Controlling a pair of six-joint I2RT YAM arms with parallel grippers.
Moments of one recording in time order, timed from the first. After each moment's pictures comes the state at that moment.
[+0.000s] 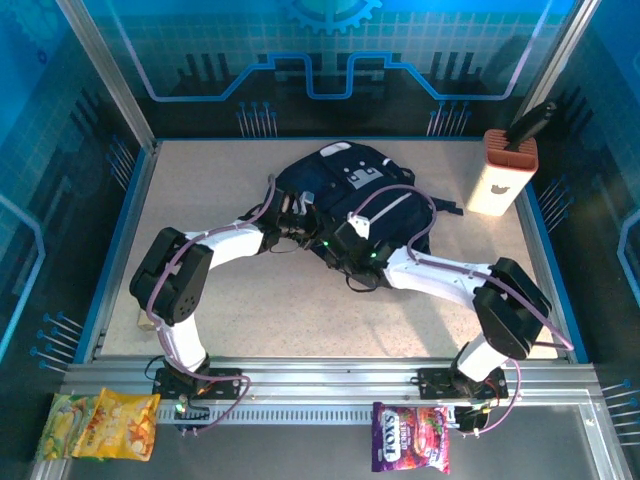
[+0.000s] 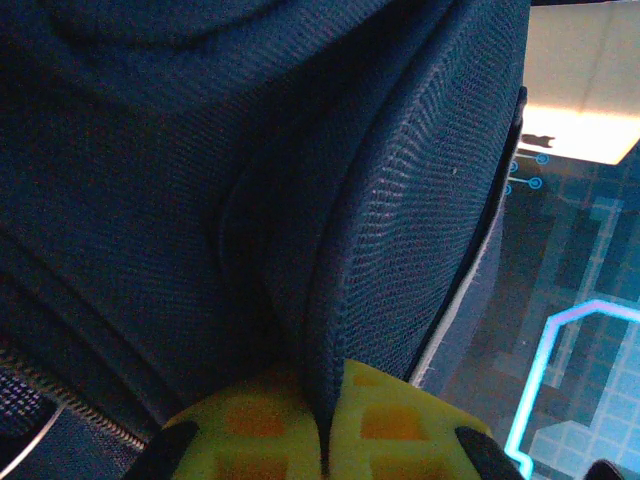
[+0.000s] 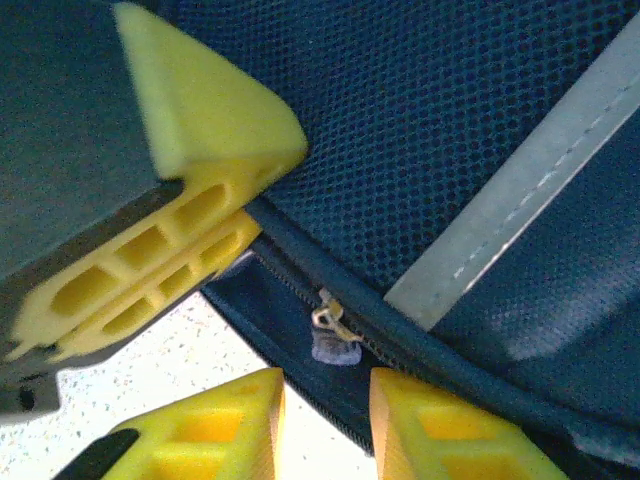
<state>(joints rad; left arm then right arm) -0.45 1.81 1.05 0.12 0.64 -1.17 0.86 1.62 1.05 -0.39 0.34 0.99</state>
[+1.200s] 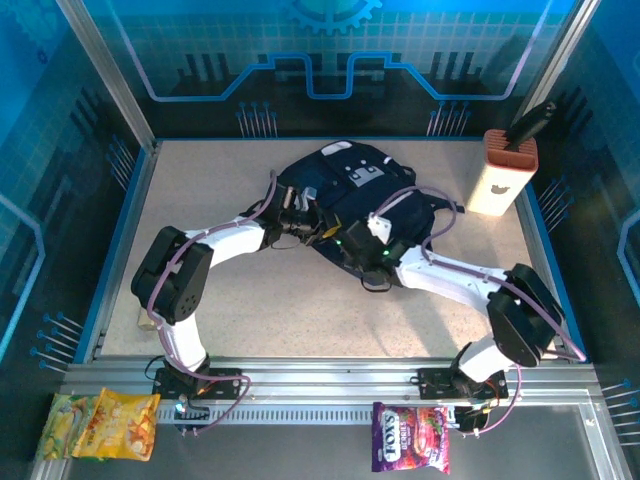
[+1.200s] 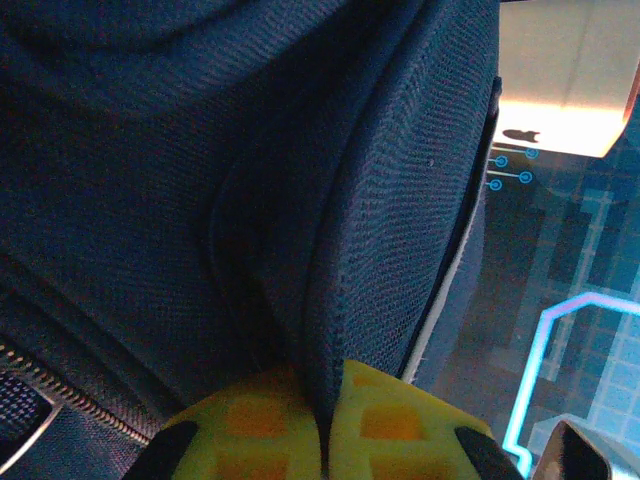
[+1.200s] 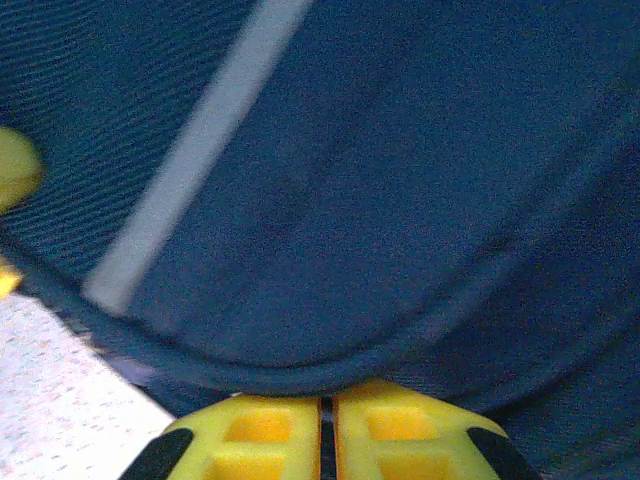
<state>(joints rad) -0.45 1.82 1.09 0.10 0.65 -1.14 0.80 1.49 0.96 -0.53 0.42 1.06</state>
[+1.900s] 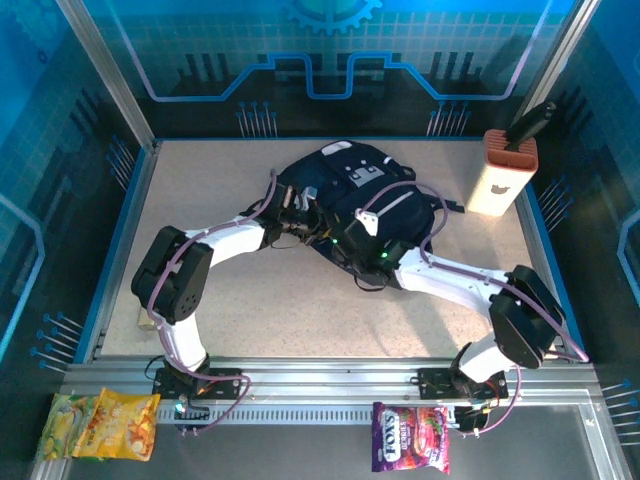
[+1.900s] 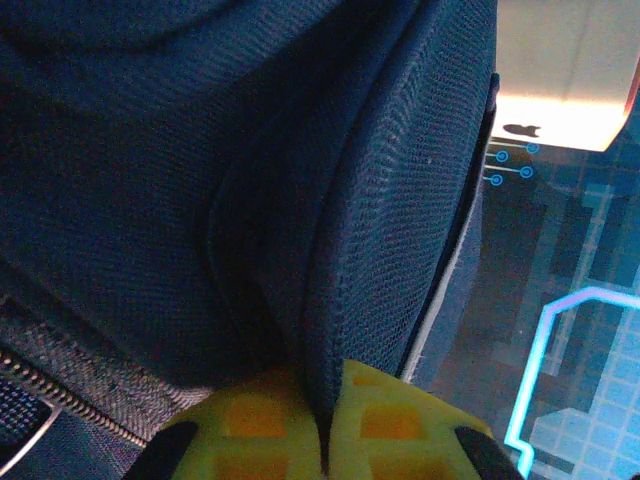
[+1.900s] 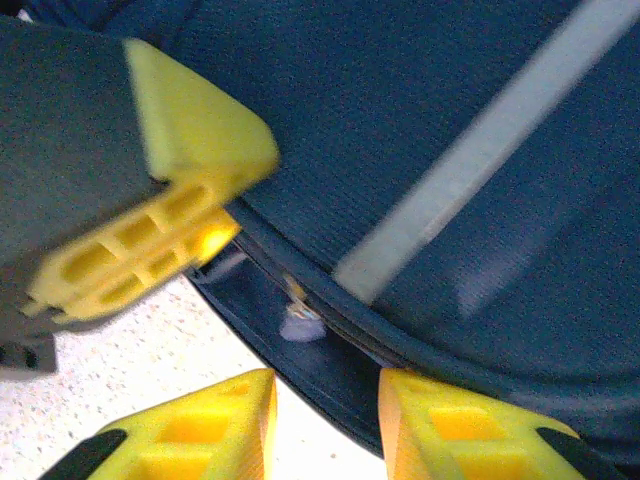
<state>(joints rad) -0.45 1.82 1.10 0.09 0.66 -1.14 0.85 1.53 1.02 -0.38 0.37 0.92</state>
